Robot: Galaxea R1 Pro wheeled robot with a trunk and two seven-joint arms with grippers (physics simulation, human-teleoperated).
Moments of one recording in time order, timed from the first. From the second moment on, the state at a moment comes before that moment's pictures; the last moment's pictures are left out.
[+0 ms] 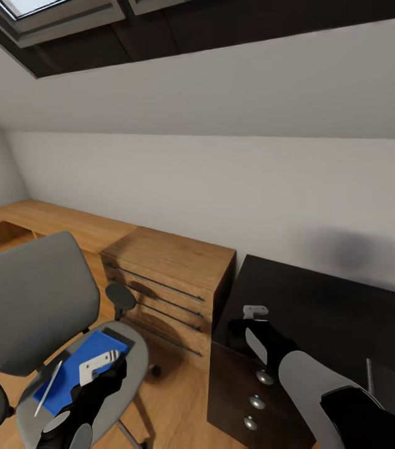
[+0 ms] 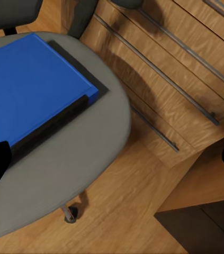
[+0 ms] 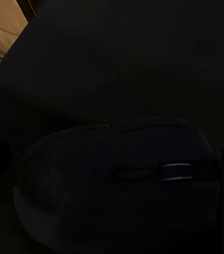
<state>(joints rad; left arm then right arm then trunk) 0.01 -0.06 -0.01 -1.61 0.37 0.48 0.36 -0.87 0.10 0.22 -0.28 -0.25 0.27 -0.15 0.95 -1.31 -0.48</state>
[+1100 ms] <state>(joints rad) 0.01 -0.06 -0.01 -1.61 0.37 0.48 0.36 -0.87 0.10 0.22 -0.29 -0.24 0.27 -0.16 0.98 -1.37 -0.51</state>
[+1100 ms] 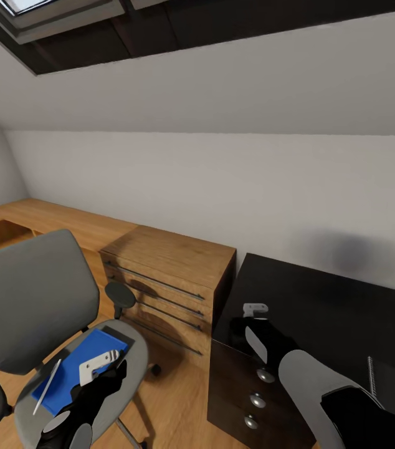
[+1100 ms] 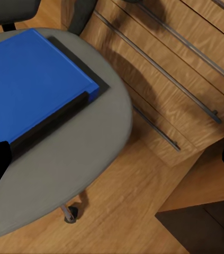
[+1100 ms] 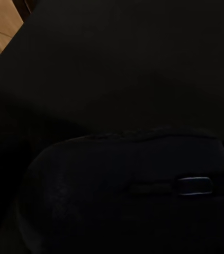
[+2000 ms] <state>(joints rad) 0.01 -0.06 -0.03 -1.61 0.36 0.48 0.36 -0.87 0.10 0.21 -0.31 -0.25 0.28 -0.16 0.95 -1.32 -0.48</state>
